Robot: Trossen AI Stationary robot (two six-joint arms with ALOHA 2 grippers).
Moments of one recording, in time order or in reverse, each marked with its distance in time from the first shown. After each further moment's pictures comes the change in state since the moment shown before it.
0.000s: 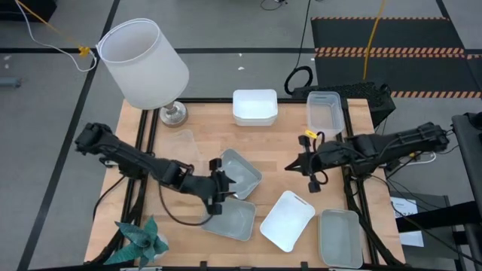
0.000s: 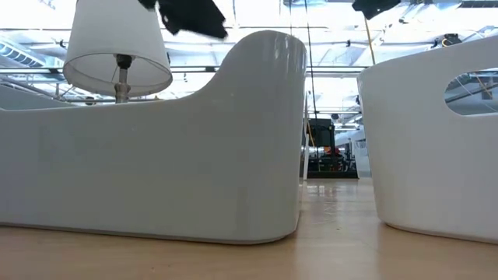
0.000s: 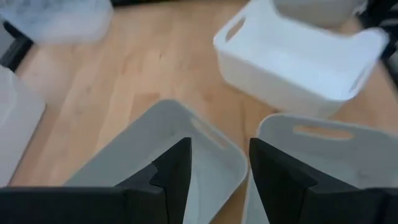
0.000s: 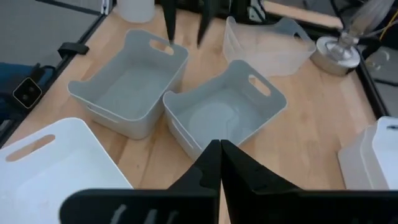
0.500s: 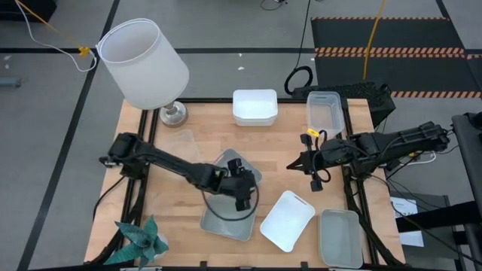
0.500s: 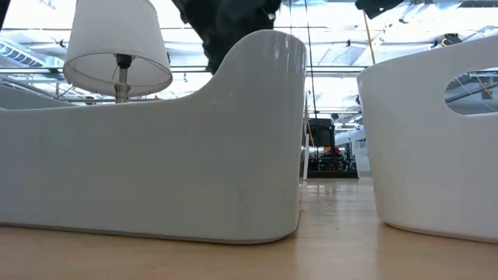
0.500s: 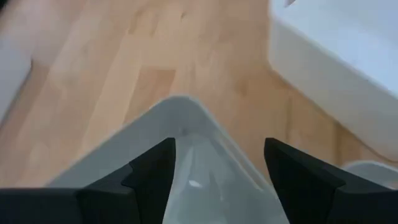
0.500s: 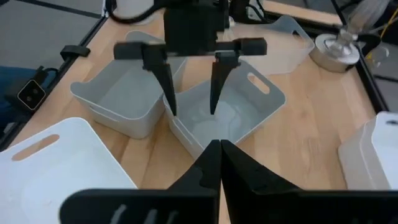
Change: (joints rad) left arm 0.094 0.365 0.289 -0.131 -0.006 -0.132; right arm 0.000 -0.023 0.000 -0.024 -0.002 0.019
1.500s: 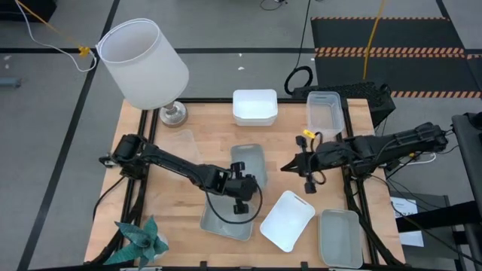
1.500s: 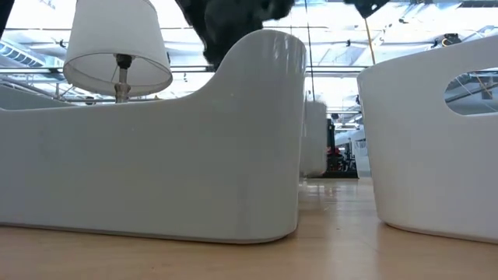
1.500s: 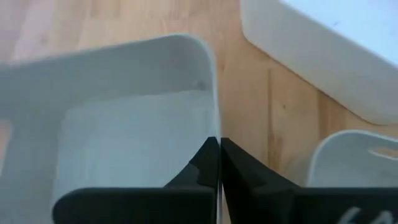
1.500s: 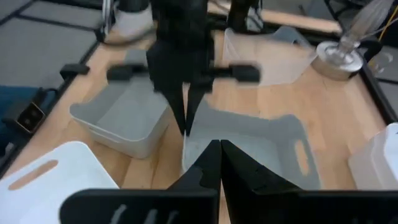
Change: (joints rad) left arm 0.002 0.027 0.054 -0.078 0.086 0.092; right arm 0.000 0.073 0.000 0.109 0.001 0.038
